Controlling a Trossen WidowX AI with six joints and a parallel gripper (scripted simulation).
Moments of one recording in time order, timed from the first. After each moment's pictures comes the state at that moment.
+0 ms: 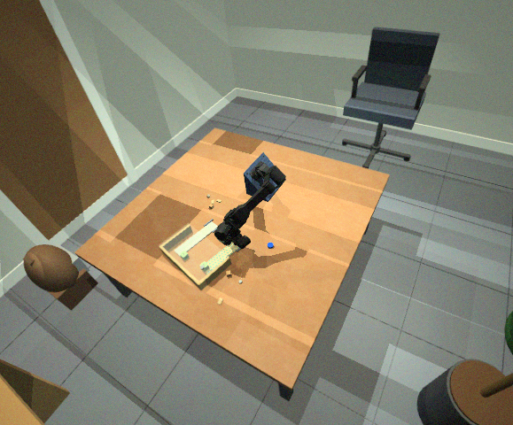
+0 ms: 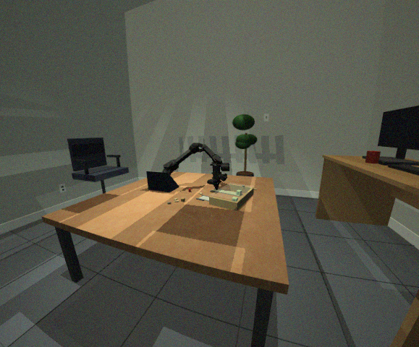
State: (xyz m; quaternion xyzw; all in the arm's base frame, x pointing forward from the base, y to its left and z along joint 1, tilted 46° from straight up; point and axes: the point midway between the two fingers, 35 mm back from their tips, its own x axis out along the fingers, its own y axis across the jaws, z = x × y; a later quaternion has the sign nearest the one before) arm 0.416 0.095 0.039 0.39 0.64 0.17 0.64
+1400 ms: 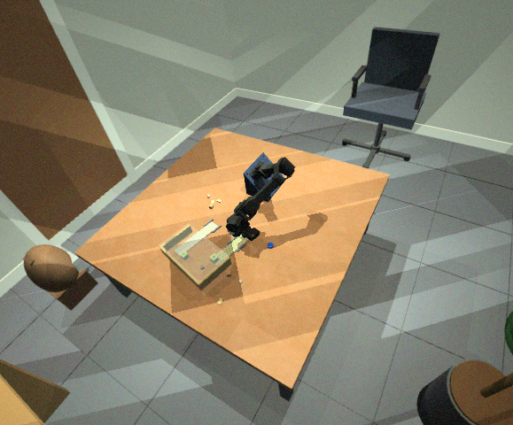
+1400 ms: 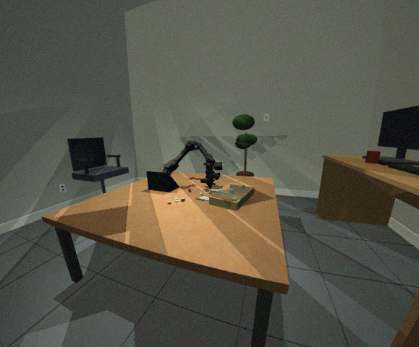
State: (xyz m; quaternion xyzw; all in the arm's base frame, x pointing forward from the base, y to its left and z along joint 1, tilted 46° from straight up) arm 0.356 0.112 0.047 0.39 0.64 0.17 0.64
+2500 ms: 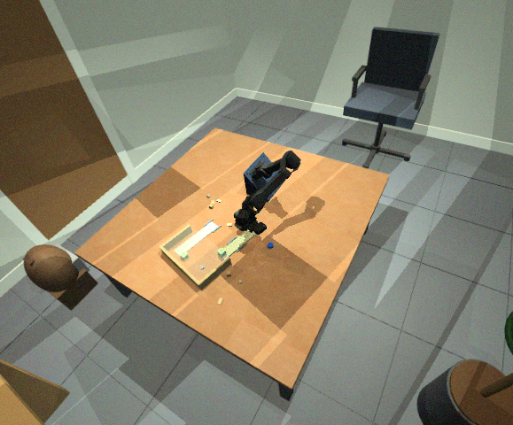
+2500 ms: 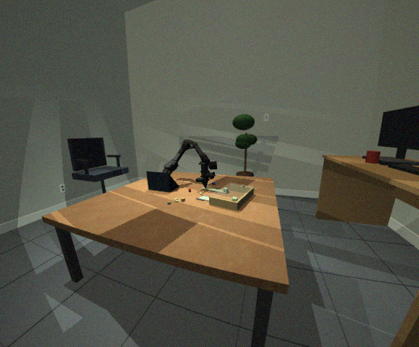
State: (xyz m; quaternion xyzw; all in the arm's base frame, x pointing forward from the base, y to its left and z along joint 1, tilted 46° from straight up) arm 0.310 0.124 0.053 0.39 0.64 0.17 0.64
